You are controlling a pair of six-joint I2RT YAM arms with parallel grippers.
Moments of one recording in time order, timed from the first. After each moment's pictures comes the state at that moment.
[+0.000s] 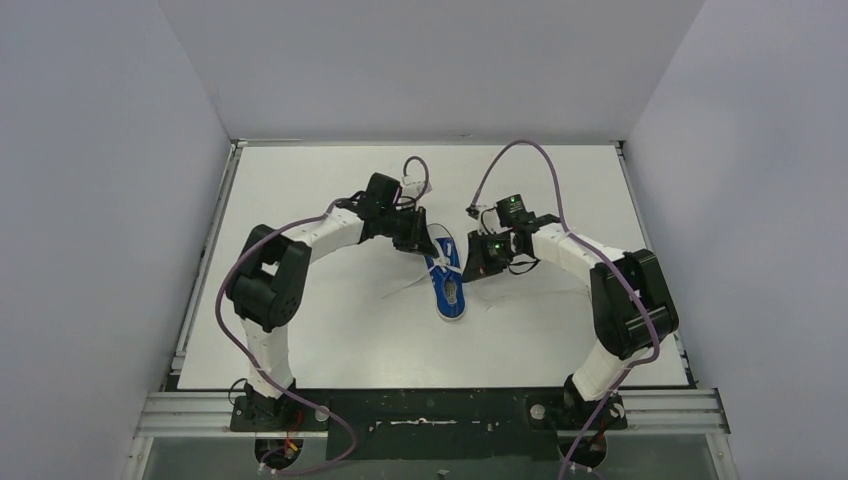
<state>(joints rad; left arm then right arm) -0.52 1.96 1.32 -0.23 0.65 -0.38 0.38 1.69 1.04 -0.46 -0.57 0.14</state>
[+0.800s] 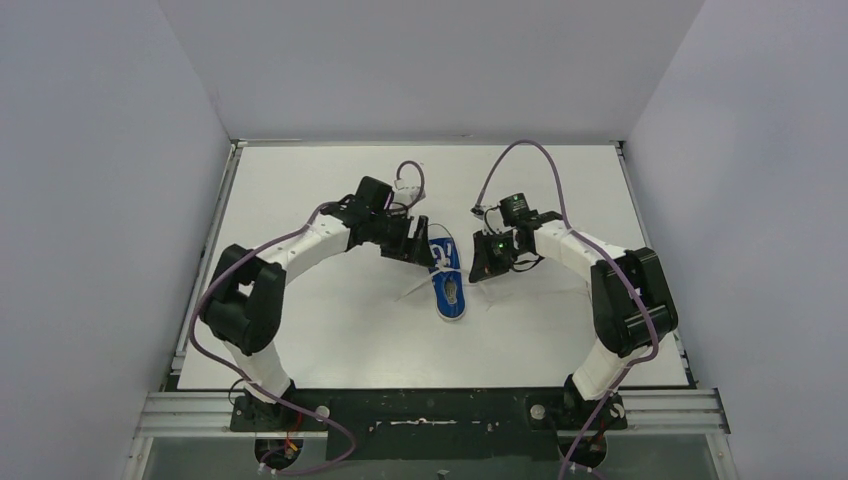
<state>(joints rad) -0.53 1.77 1.18 -0.33 0.59 -0.32 0.36 1.70 1.06 -0.54 -0.51 0.11</state>
